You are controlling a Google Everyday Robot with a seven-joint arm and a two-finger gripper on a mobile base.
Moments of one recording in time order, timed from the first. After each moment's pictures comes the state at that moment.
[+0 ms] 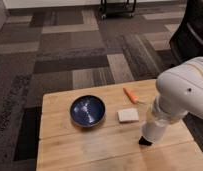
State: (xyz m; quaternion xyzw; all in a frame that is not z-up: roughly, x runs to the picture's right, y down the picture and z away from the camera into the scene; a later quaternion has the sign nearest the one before) arm 0.236 0.121 0.547 -0.13 0.25 0.70 0.65
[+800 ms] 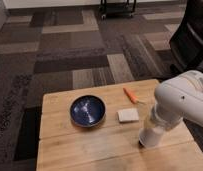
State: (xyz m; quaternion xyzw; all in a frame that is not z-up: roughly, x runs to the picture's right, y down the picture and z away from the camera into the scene) arm 0.239 0.161 0.593 -0.16 0.24 0.69 0.66
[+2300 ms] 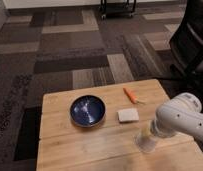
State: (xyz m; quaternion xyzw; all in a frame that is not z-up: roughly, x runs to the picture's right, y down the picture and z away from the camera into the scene) arm 0.259 0.208 0.649 -0.17 0.23 0.69 0.67
